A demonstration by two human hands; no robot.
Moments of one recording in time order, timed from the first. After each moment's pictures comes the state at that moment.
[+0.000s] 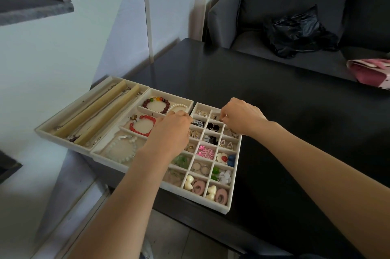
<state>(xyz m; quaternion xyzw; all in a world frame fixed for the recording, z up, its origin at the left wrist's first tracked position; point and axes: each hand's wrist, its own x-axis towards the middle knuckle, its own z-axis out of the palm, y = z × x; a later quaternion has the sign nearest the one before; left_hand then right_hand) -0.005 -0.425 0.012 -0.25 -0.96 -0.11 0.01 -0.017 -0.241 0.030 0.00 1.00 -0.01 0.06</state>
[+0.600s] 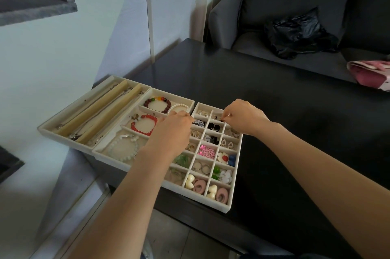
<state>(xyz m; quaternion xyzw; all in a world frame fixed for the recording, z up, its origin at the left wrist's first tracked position) -0.006 -0.426 0.010 -0.25 -0.96 -0.10 0.01 -0.017 -0.237 0.028 0.03 0.99 -0.07 0.07</state>
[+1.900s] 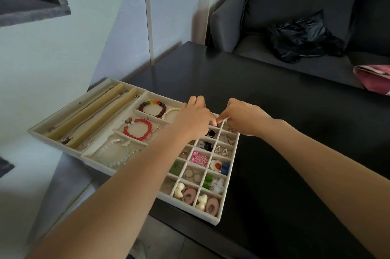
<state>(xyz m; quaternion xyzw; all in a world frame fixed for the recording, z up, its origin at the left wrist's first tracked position) -0.043 -0.366 0.018 -0.31 -0.95 -0.09 -0.02 -0.030 -0.217 0.035 -0.06 0.99 0.02 0.09</state>
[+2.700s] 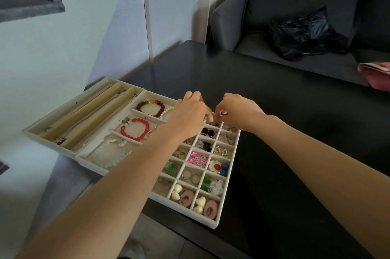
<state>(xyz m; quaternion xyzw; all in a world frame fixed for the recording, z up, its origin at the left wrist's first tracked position) -0.049 -0.369 0.014 -0.29 -0.94 -0.14 0.03 -0.037 -0.224 0.037 -0.08 1.00 -0.01 0.05</state>
